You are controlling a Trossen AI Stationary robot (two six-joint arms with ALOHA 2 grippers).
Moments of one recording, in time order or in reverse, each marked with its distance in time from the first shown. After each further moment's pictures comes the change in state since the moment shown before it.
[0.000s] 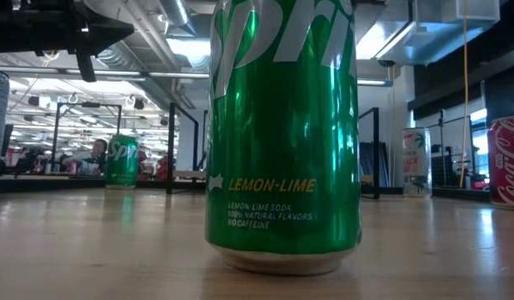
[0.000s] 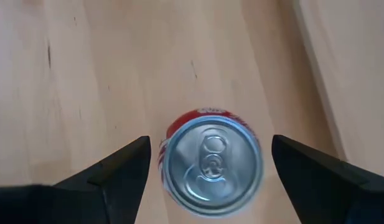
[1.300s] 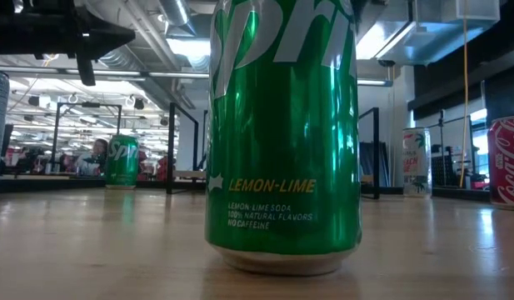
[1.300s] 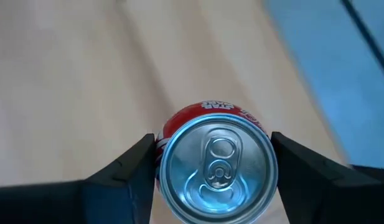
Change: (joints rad) left arm 0.000 0.000 0.001 -0.053 -0.001 0.002; right arm -0.364 -0.268 -0.002 -0.179 0.035 -0.180
